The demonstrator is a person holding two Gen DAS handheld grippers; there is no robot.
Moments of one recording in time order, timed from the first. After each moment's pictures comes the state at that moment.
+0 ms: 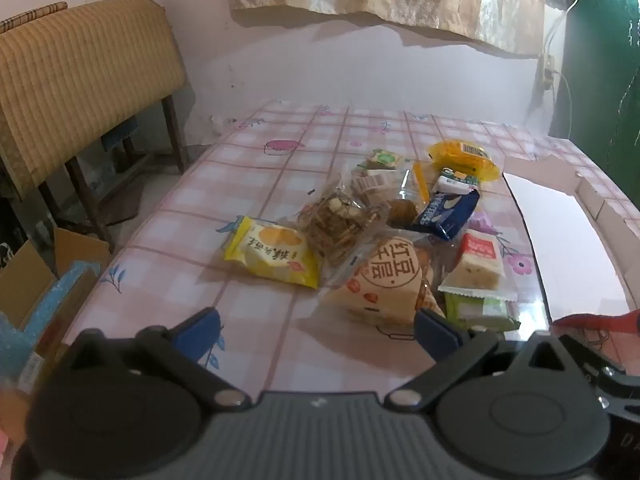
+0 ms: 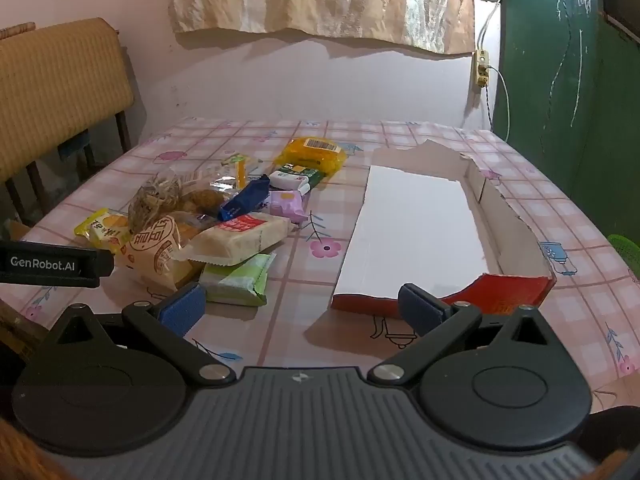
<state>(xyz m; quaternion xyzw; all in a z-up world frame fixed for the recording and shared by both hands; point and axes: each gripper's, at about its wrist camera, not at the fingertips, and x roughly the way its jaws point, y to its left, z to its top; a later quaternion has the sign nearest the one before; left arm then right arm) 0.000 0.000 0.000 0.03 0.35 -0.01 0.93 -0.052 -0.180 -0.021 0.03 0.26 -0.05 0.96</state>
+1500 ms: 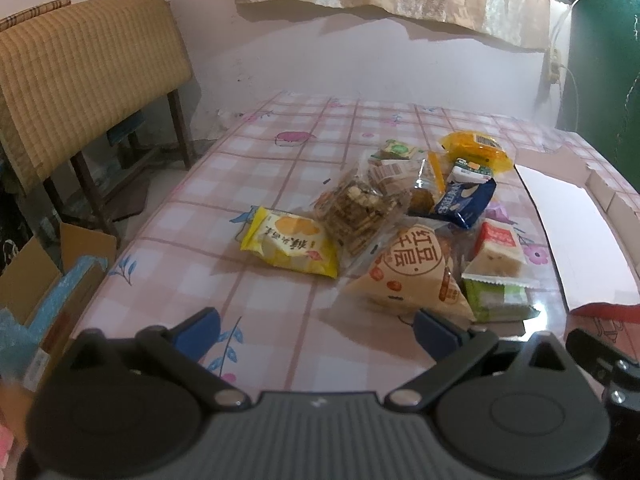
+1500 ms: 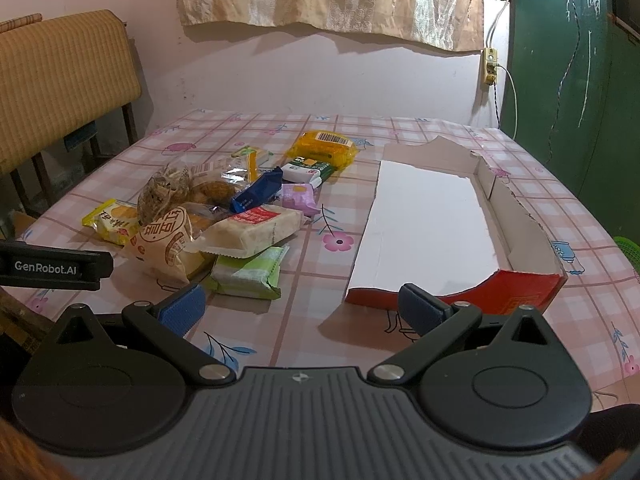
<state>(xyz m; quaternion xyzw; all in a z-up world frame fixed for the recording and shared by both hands) 0.001 0.012 -0.008 0.03 0.36 -0.01 0.93 -0.053 -0.178 -0.024 0.02 0.26 -0.03 0.96</state>
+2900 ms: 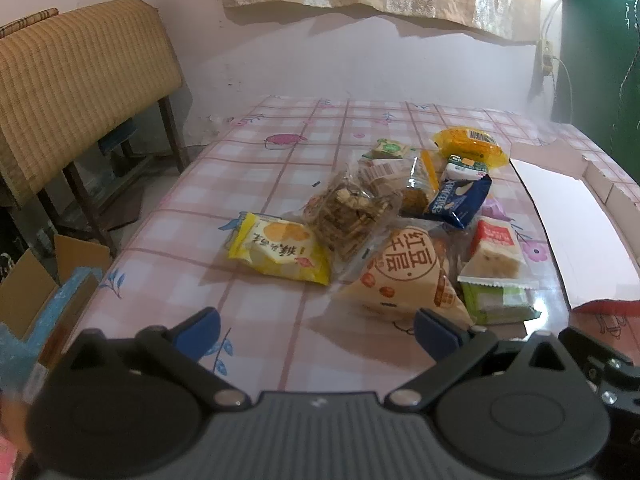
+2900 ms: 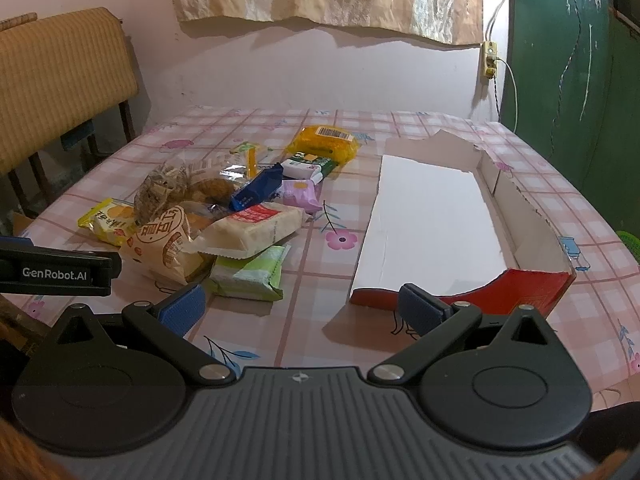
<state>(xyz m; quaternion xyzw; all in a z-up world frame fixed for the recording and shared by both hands) 0.010 0.004 -0.011 0.04 0.36 -0.02 0.93 -0.046 -0.177 -0.025 0.02 0.27 -0.04 0.96</state>
